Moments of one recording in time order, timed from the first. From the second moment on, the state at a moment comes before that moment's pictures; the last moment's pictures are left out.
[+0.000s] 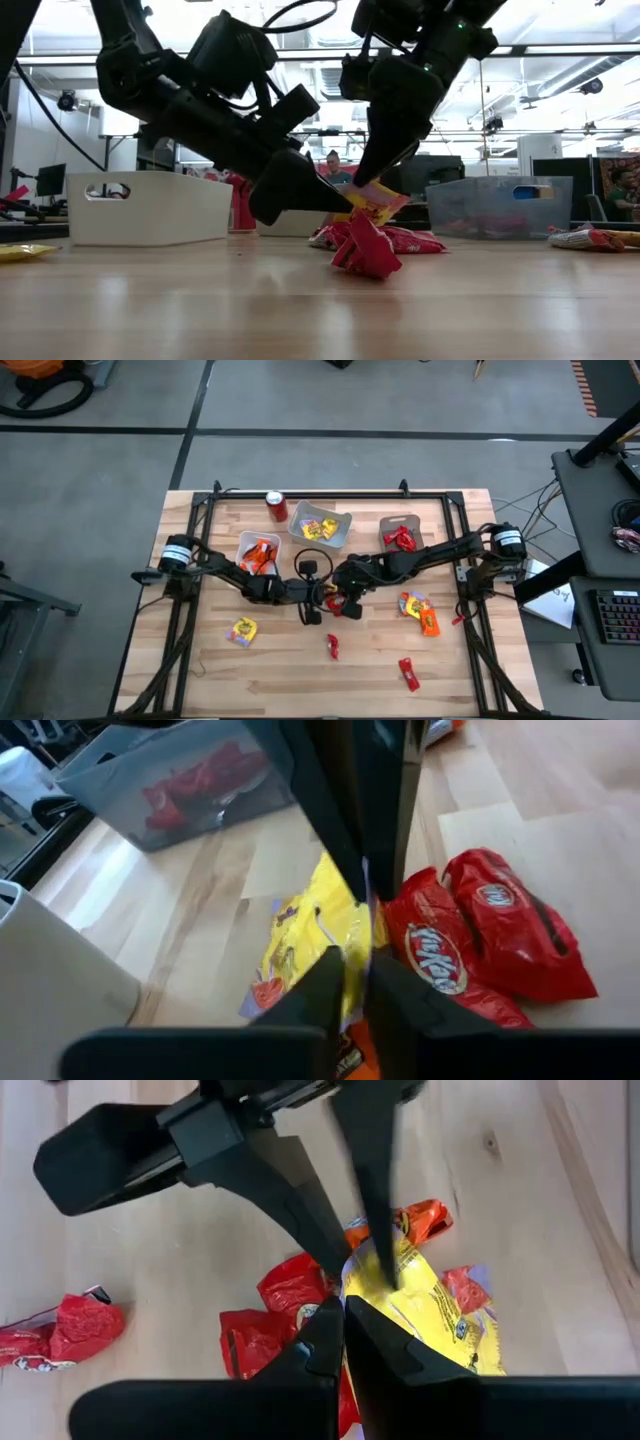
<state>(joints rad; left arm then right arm) -0.13 1.94 0.77 0.71 -0.35 0.17 0.05 1.74 1.09 -0.30 0.00 0.21</state>
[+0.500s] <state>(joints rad) -0.13 1.74 0.77 0.48 -0.31 0.09 0.05 1.61 1.09 -0.30 0.00 0.21</state>
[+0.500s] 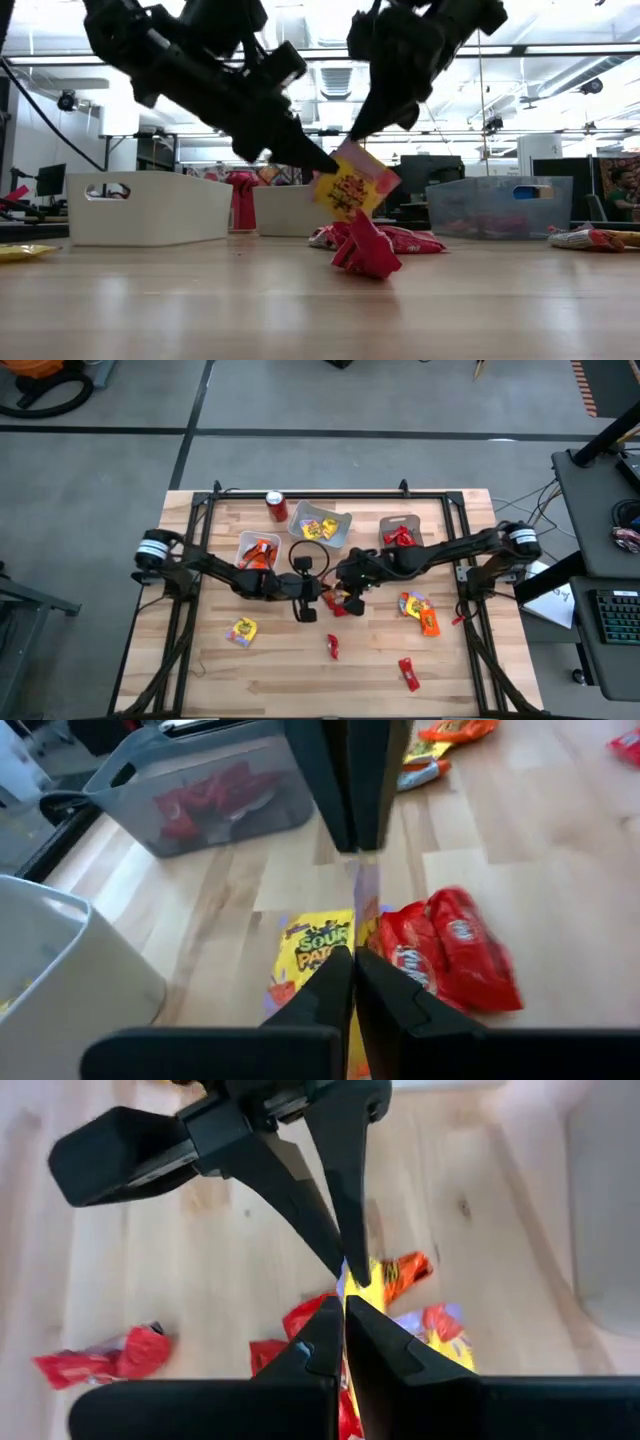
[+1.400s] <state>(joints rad) -0.12 1.67 0.77 0.30 -0.14 0.21 0.16 1.58 1.02 -0.36 0.20 0.16</state>
